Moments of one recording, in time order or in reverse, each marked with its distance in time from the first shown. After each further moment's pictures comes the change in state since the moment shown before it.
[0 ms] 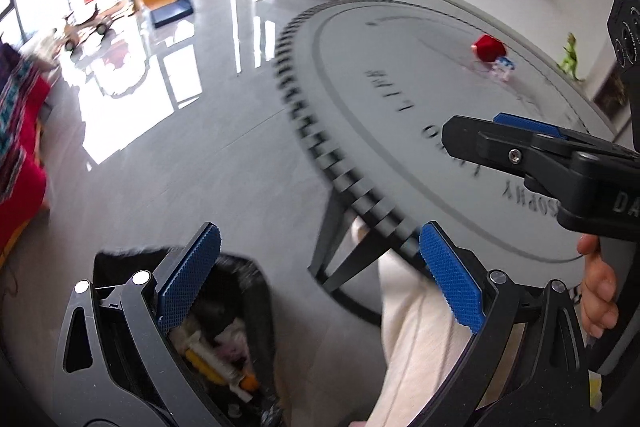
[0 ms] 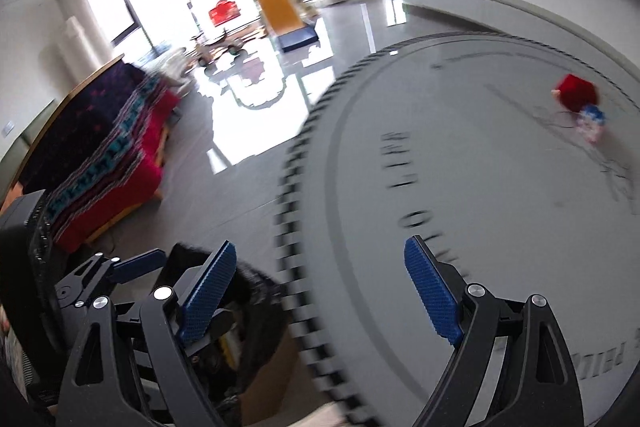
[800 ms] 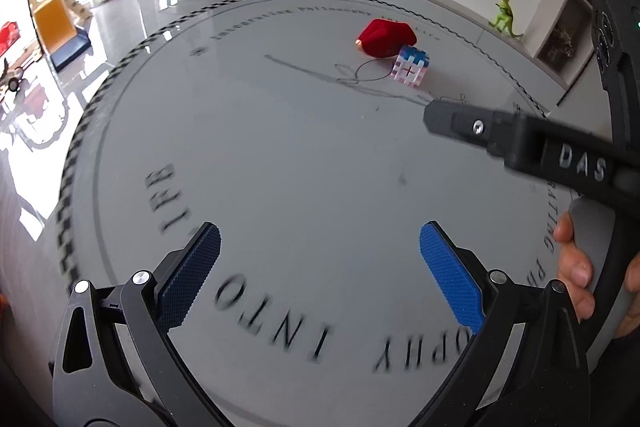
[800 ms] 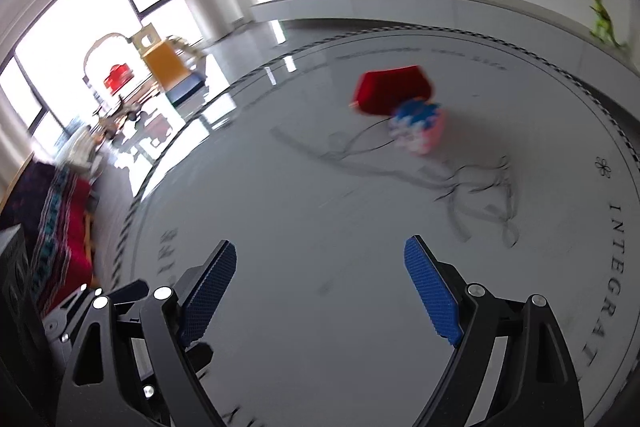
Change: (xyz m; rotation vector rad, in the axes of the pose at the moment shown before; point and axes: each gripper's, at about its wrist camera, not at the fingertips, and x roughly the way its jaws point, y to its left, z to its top) left arm 0.106 -0.148 0.109 0.201 0.066 -0.213; right arm -0.018 -0.218 0.047 0.315 -0.079 -0.237
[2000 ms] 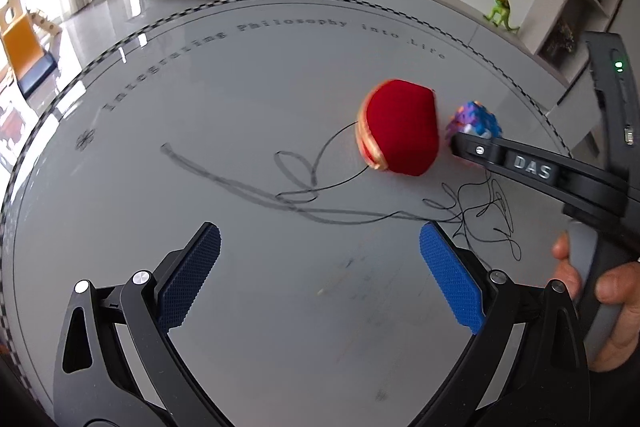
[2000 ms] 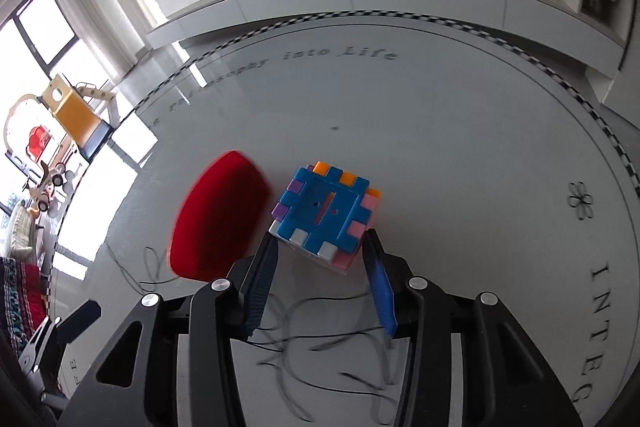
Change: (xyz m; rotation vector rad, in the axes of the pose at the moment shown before) left arm 0.109 -0.046 0.110 0.073 0.023 -0.041; right arm 0.067 -0.120 0.066 0.243 0.012 -0.227
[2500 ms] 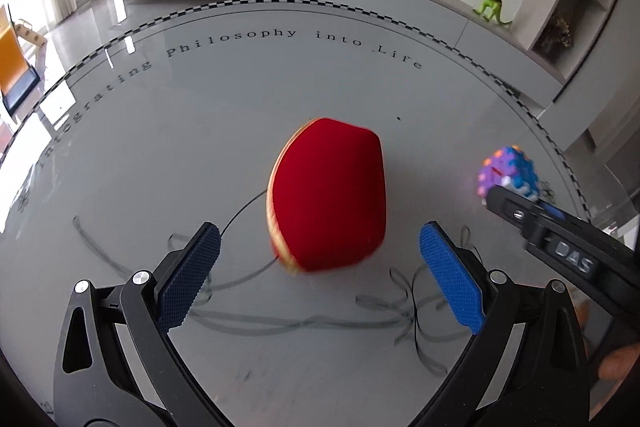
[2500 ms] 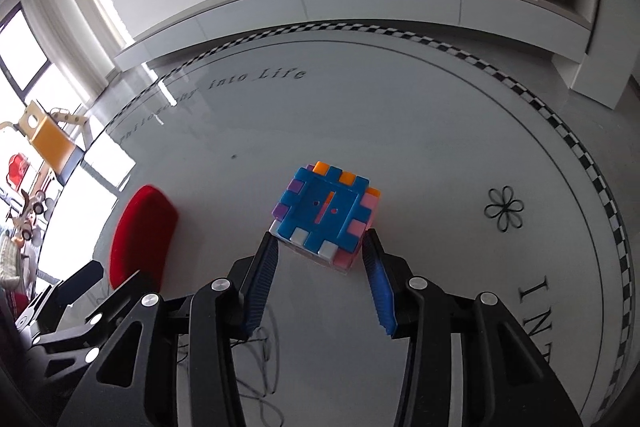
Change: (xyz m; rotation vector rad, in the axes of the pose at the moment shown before) left arm 0.052 -0.047 0.045 0.015 0.006 -0.019; right arm -0.018 -0.061 0.006 0.080 -0.038 -0.087
